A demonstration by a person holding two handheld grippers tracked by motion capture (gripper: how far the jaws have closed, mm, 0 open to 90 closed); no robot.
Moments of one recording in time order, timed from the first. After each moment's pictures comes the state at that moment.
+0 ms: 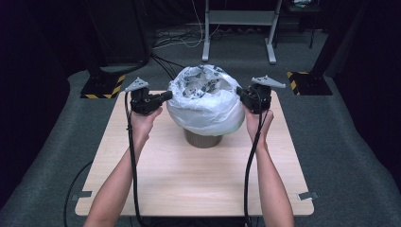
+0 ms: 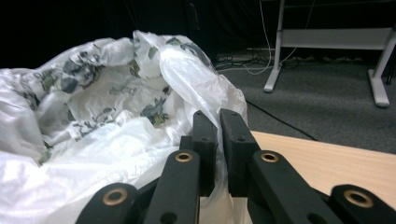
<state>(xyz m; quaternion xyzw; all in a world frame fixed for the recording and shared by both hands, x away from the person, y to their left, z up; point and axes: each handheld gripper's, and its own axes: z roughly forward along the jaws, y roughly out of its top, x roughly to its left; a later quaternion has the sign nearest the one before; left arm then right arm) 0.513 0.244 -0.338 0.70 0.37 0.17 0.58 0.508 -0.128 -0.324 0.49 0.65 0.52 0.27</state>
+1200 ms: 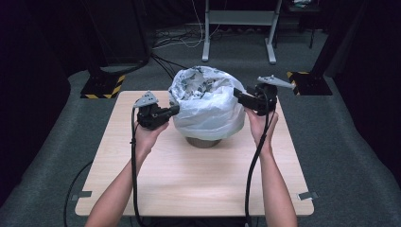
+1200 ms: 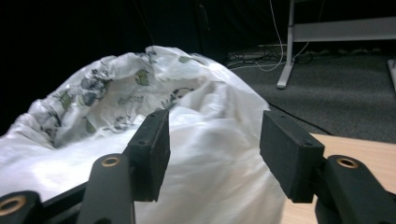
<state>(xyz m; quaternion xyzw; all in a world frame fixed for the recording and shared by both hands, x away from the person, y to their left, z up) 0.473 0.218 -0.352 0.75 0.30 0.16 0.57 0.485 -0.133 -0.301 0.49 0.65 0.53 0.25</state>
